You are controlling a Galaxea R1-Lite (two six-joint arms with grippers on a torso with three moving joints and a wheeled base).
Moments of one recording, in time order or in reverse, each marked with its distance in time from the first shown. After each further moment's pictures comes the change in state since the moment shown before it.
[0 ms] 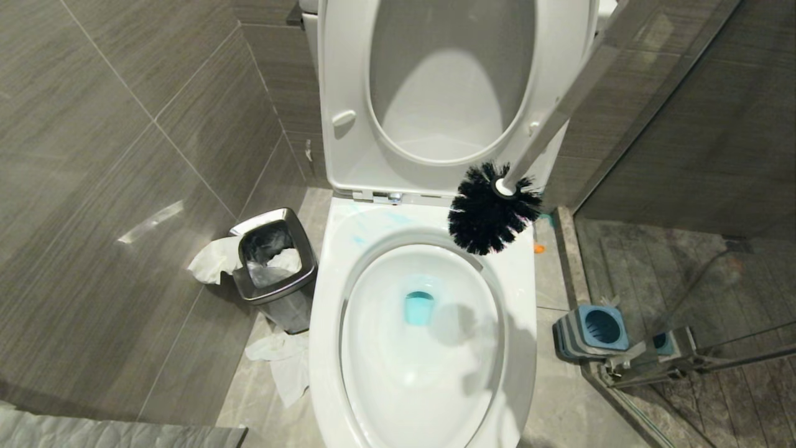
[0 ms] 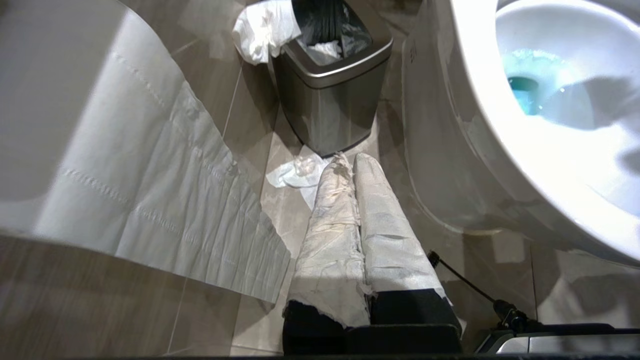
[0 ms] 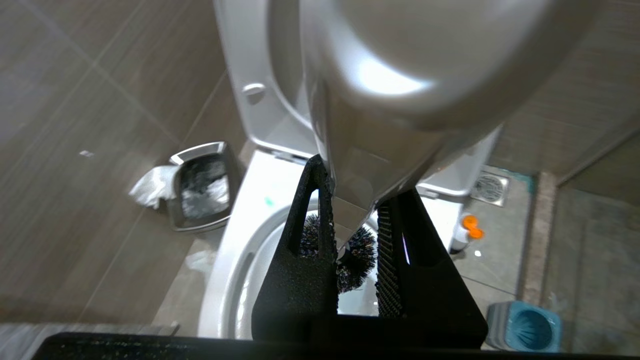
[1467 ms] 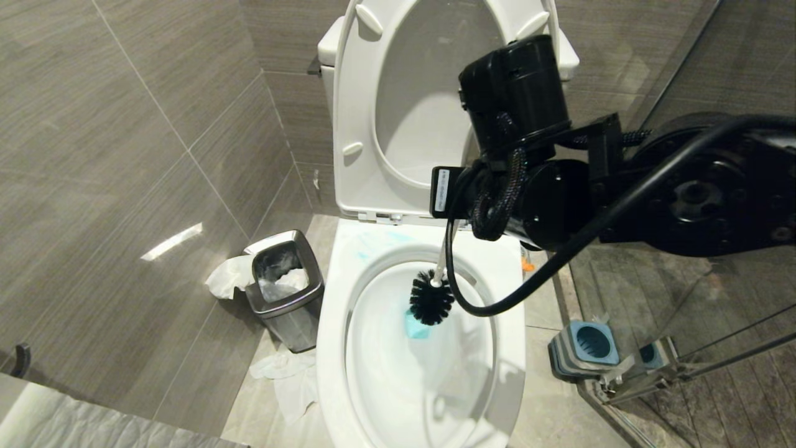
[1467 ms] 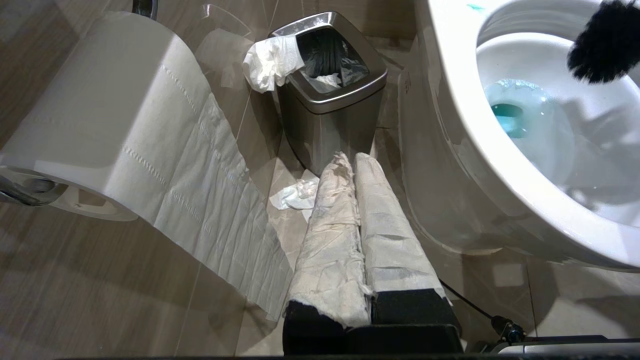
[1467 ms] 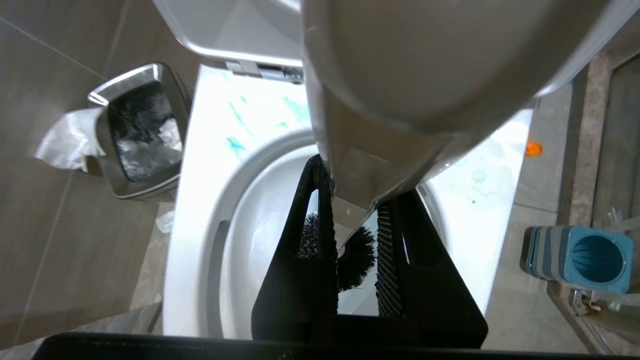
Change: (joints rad) left arm 0.000 0.000 0.000 -0.001 0.000 0.001; right arm -0.486 0.408 0.074 -0.002 0.430 0.382
